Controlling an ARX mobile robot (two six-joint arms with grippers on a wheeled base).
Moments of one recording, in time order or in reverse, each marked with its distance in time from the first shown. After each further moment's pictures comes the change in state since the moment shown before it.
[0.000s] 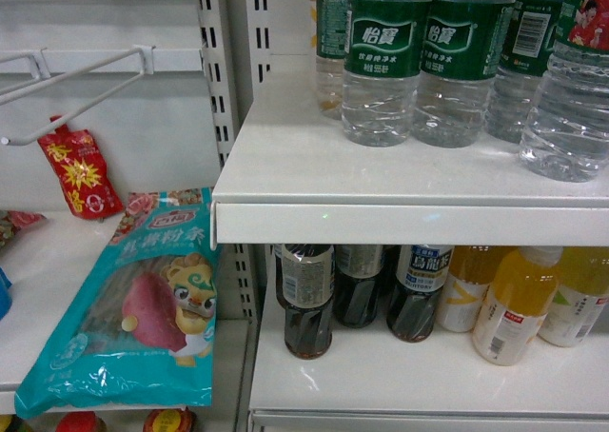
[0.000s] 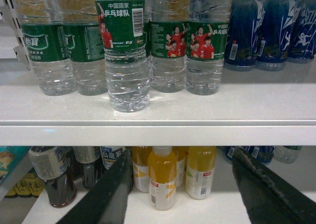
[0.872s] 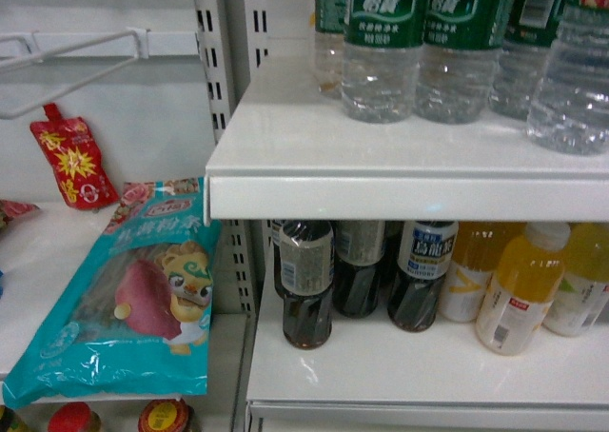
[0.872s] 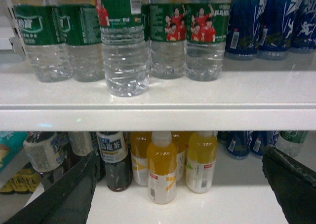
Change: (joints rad) left arm 0.000 0.000 0.000 0.002 0.001 0.000; right arm 0.000 0.000 0.000 0.001 0.000 0.000
